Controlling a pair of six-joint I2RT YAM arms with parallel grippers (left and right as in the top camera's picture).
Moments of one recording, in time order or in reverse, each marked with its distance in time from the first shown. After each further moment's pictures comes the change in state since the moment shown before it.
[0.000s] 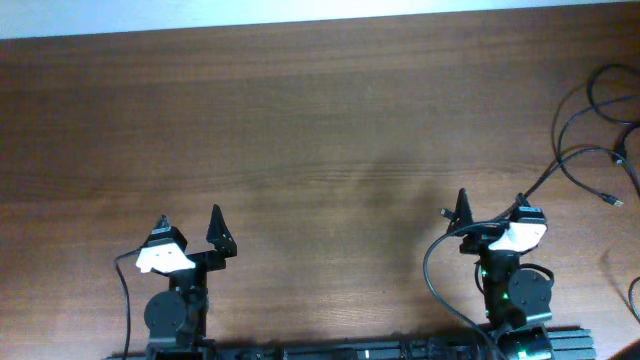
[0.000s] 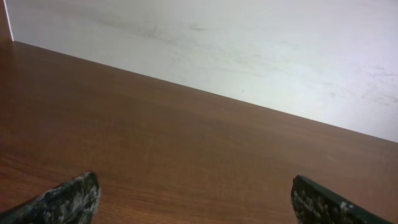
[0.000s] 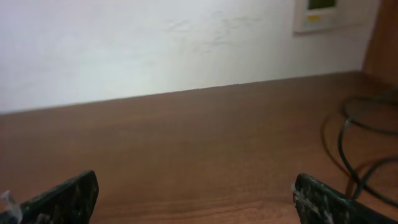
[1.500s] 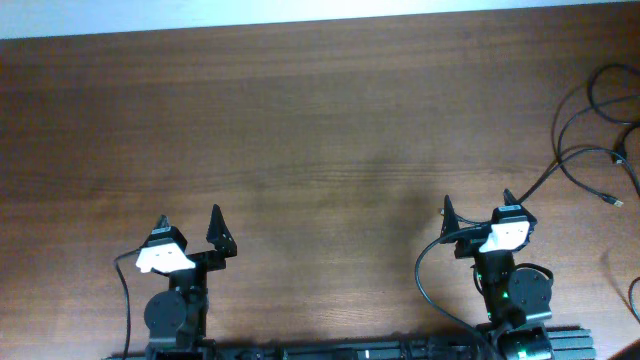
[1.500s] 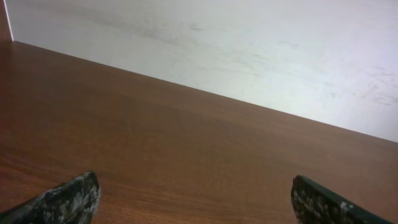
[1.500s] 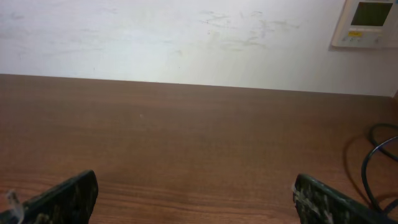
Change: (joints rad) left arm 0.000 0.000 0.000 0.000 0.000 0.000; right arm -0.007 0.000 0.000 -0.012 -0.124 -0.128
